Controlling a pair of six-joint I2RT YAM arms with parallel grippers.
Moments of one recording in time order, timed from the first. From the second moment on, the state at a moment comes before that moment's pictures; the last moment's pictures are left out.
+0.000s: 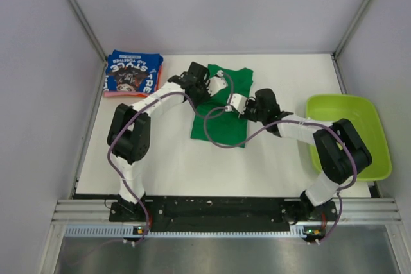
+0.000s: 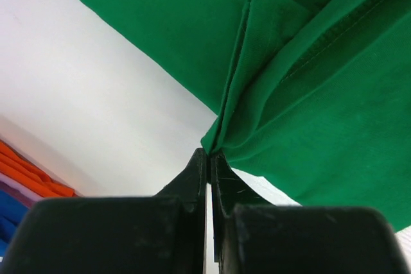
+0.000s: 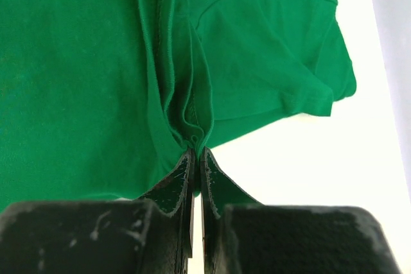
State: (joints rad) left arm -0.51 1.95 1.56 -0.57 0.05 0.62; right arm 0.48 1.62 0.83 0.21 -0.18 -0.81
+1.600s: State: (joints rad) left arm -0.61 1.76 1.06 -0.43 0.16 0.85; right arm 0.71 1.47 0.60 0.04 -0.14 -0.92
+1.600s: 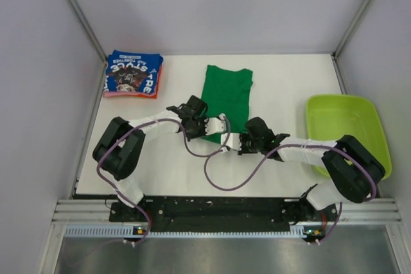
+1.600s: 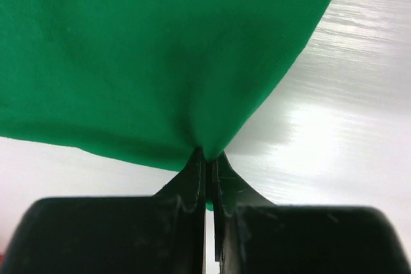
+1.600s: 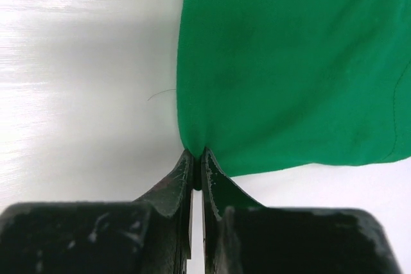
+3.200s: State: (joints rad) left arm -0.52 1.71 1.46 -0.80 0.18 0.63; right arm 0.52 1.38 0.86 -0.29 -0.27 -0.42
